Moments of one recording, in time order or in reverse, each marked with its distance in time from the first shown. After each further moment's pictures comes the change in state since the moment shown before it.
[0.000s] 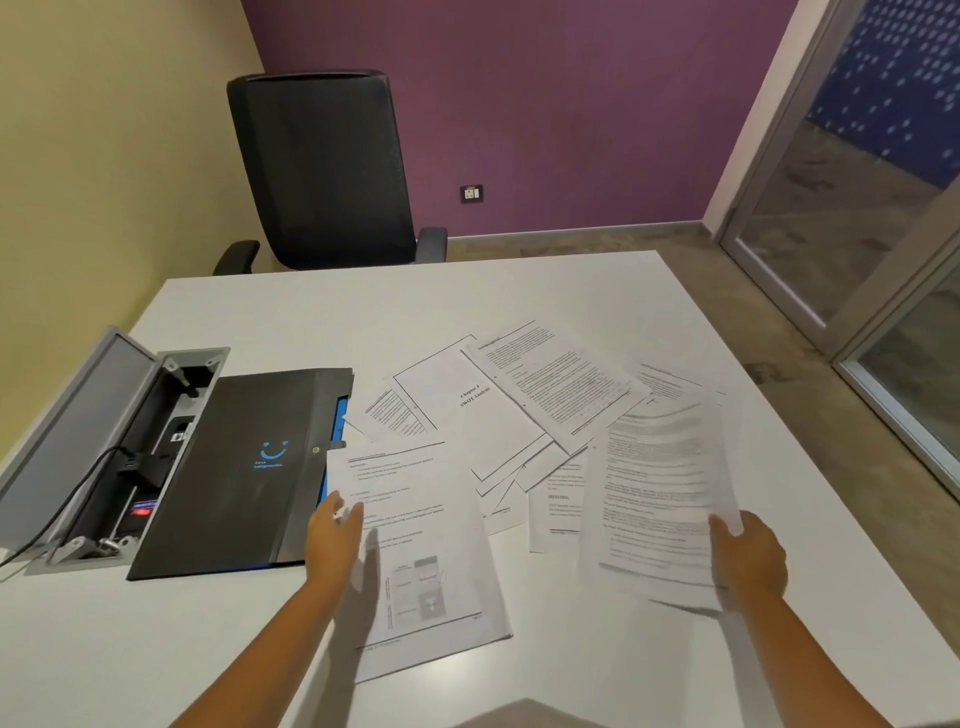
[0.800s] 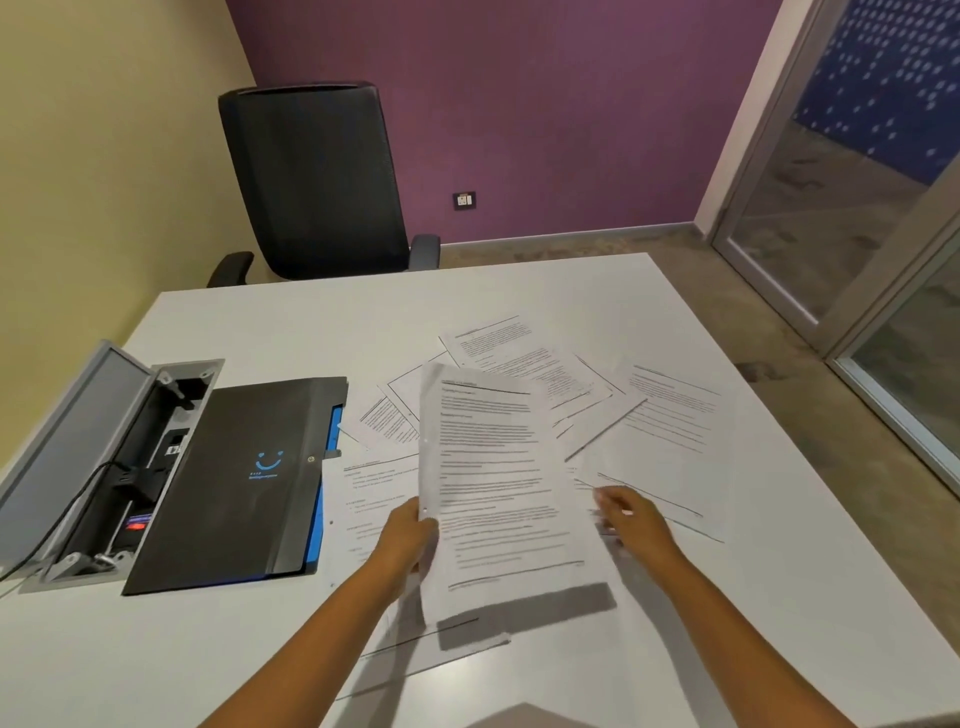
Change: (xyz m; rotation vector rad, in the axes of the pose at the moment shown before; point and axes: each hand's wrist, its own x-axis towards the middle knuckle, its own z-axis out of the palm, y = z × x) left_hand -0.046 0.053 0.043 -0.106 -0.477 -0.079; right_hand -0.040 -0.068 0.040 0.342 -0.508 -0.163
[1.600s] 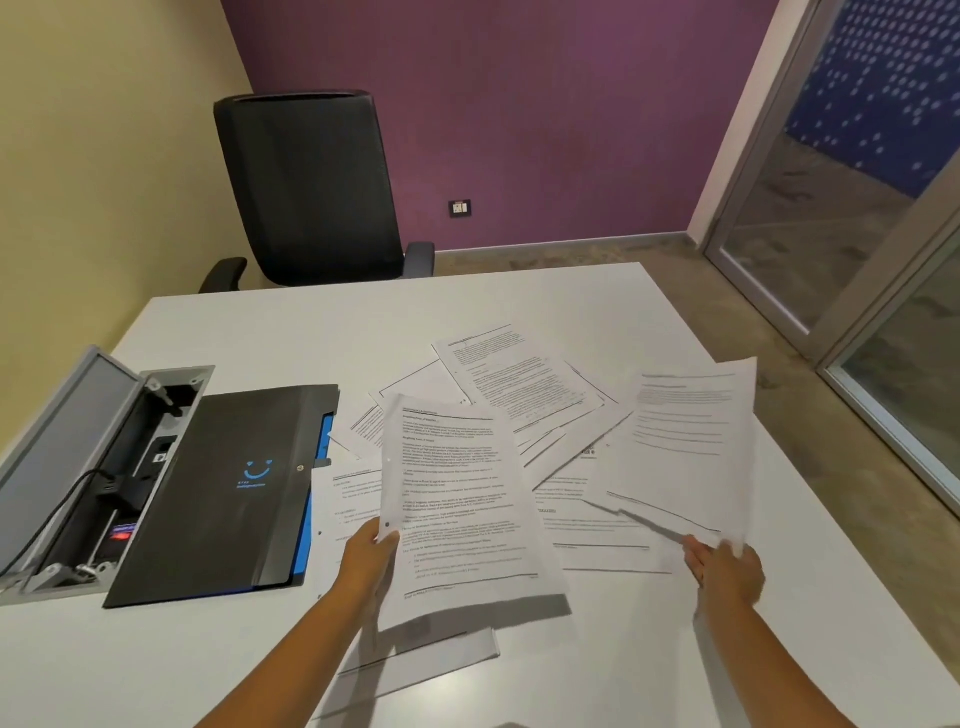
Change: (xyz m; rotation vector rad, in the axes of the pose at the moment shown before) left_hand 0.007 -0.023 -0.019 -0.156 0.114 -0.037; right_hand 0.018 0.071 -0.064 0.837 0.596 0.384
